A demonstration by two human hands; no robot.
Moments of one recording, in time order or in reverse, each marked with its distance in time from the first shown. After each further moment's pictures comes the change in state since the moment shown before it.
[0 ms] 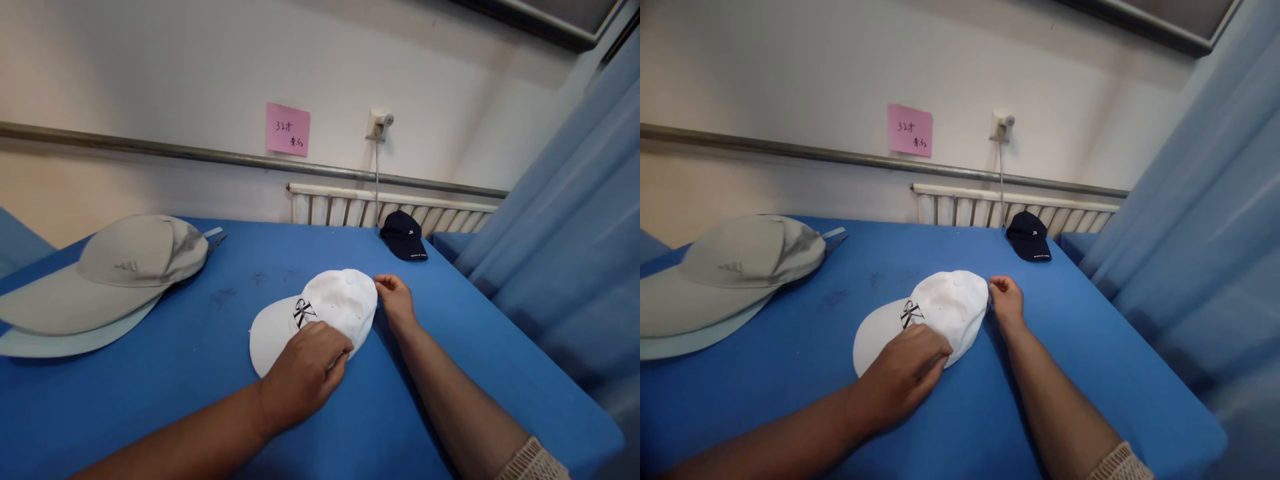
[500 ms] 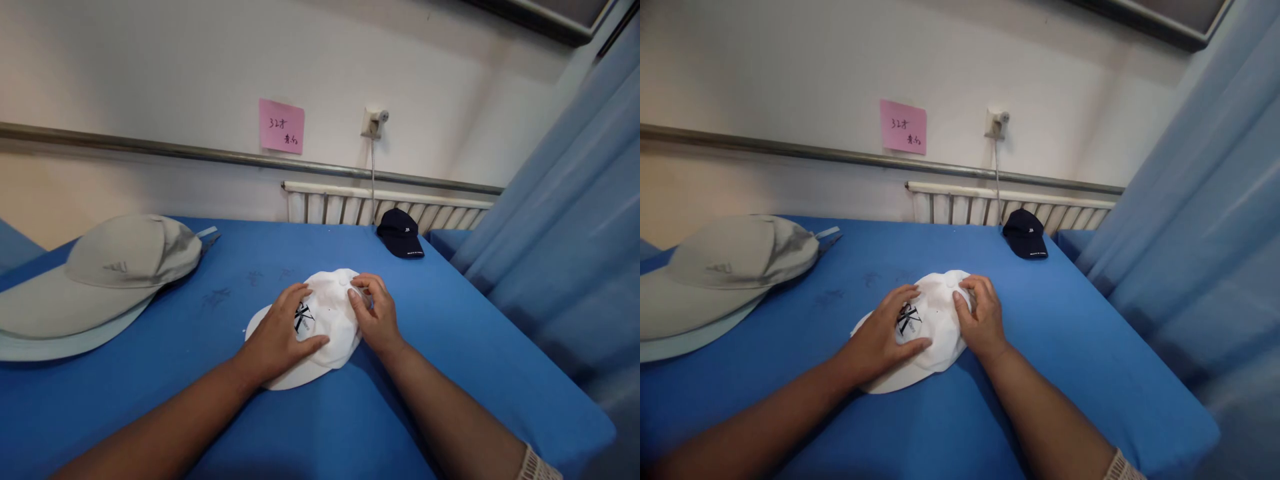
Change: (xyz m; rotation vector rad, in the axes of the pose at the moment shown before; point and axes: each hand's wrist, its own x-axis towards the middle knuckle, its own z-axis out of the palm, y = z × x) left_hand 0.002 -0.050 -0.008 0.041 0.031 -0.321; right_hand -0.061 -0.041 0.010 -0.369 -0.249 -0.652
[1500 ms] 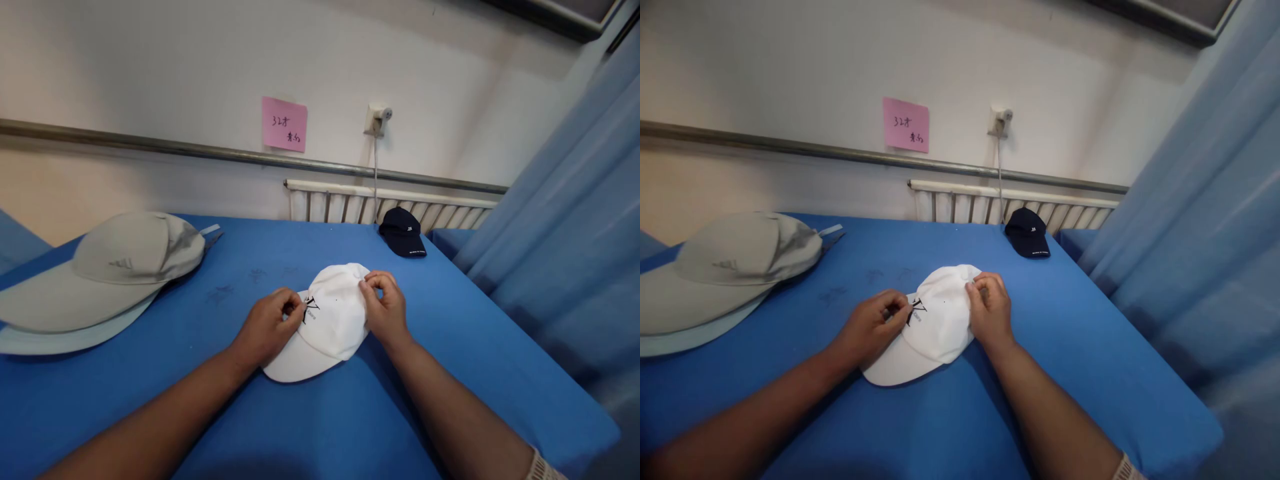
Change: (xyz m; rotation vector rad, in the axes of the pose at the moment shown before) left_hand 0.009 -0.004 -0.011 -0.161 0.071 -0.177; right_hand 0.006 0.013 -0.002 0.039 0.133 0.095
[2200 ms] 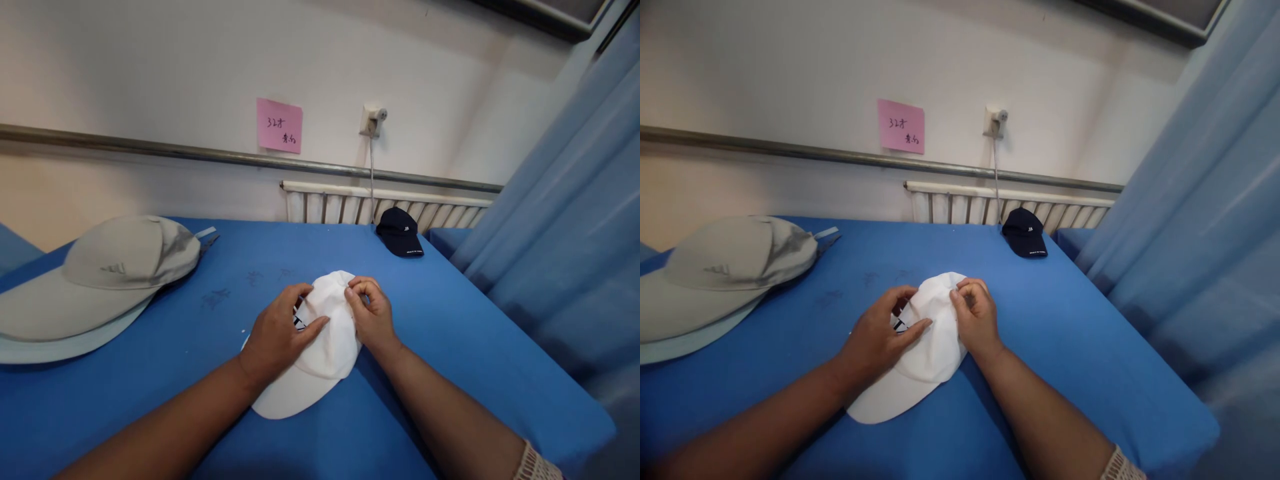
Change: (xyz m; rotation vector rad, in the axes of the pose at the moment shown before) left_hand -0.008 0.020 0.013 0.098 0.098 0.156; right_hand -0.012 -0.006 0.016 0.163 -0.063 0.044
